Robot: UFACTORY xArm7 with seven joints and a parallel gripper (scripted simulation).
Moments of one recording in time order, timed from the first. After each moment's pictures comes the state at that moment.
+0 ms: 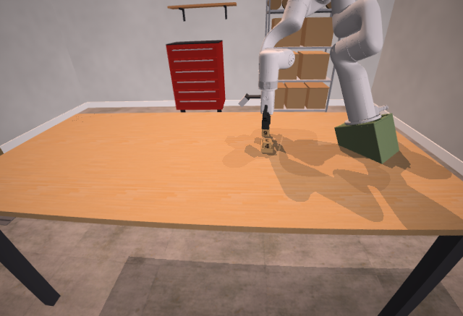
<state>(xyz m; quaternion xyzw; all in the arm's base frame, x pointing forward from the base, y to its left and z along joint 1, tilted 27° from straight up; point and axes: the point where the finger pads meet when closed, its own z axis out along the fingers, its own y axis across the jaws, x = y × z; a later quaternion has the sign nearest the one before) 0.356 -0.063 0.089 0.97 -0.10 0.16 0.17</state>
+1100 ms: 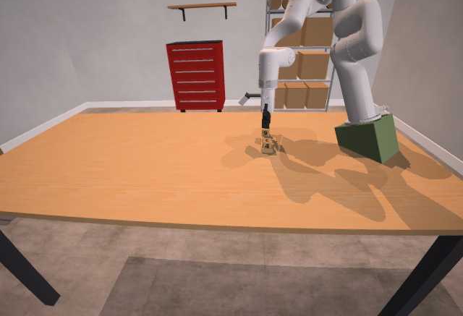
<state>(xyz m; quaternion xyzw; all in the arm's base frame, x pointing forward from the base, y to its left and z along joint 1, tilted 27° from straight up) 0.354 -0.061 0.094 0.97 -0.10 0.16 0.17</state>
